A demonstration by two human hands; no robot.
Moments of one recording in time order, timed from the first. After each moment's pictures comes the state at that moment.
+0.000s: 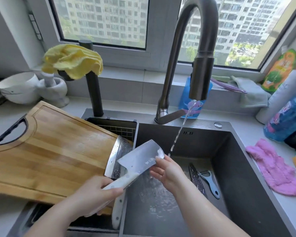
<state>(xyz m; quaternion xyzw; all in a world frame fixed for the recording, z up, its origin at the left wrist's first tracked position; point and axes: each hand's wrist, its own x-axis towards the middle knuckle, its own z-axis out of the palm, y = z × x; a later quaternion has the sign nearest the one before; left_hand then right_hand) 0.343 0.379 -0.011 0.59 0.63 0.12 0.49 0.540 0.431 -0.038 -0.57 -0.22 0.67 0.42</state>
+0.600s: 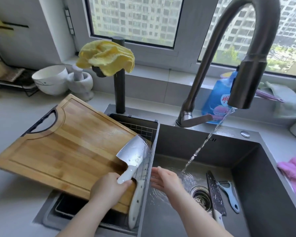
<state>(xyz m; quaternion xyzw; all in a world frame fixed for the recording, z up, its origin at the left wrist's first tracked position) 0.332 0.392 -0.058 0.54 0.78 0.11 0.30 0.495 0.426 -0.065 -0.60 -0.38 0.64 0.28</state>
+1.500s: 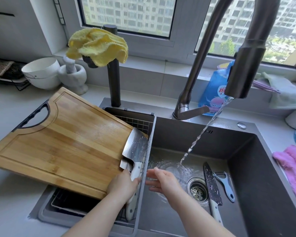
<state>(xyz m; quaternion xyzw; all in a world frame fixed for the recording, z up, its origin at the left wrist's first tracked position) 0.372 0.408 -0.098 0.54 0.78 0.04 0.31 0.504 0.415 -0.085 -0.59 -0.40 0.65 0.25</state>
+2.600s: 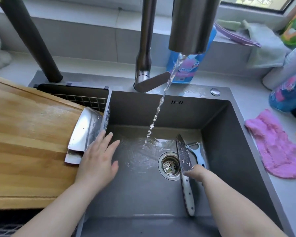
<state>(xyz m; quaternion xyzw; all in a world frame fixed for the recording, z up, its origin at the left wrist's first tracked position) 0.431 0.442 -0.096 0.74 0.65 0.06 0.15 0.718 0.454 -0.163 -0.78 -0.42 0.42 -0.19</state>
